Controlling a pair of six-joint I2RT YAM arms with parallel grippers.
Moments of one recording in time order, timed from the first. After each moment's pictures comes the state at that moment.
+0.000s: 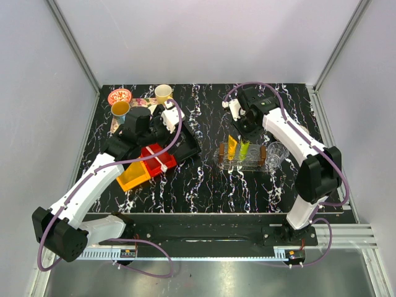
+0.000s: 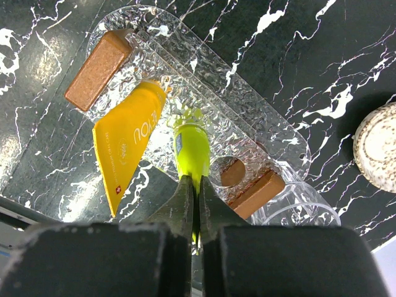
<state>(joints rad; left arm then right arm) -0.48 1.15 1.09 -0.41 0.30 0.39 0.44 1.74 1.58 -1.01 -0.04 -0.23</state>
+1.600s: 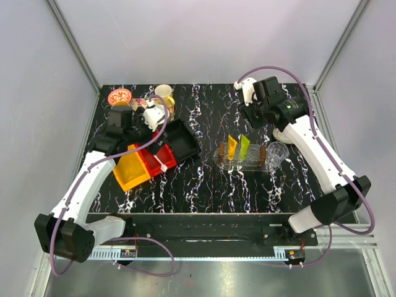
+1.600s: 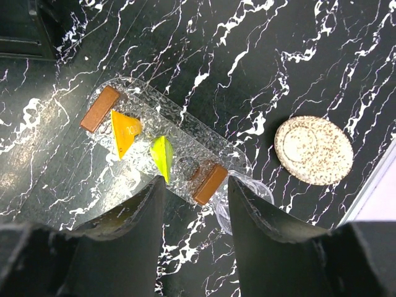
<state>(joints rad) -0.30 1.14 1.09 -0.55 0.35 0.44 0.45 1.51 1.65 -0.97 0.07 -0.21</state>
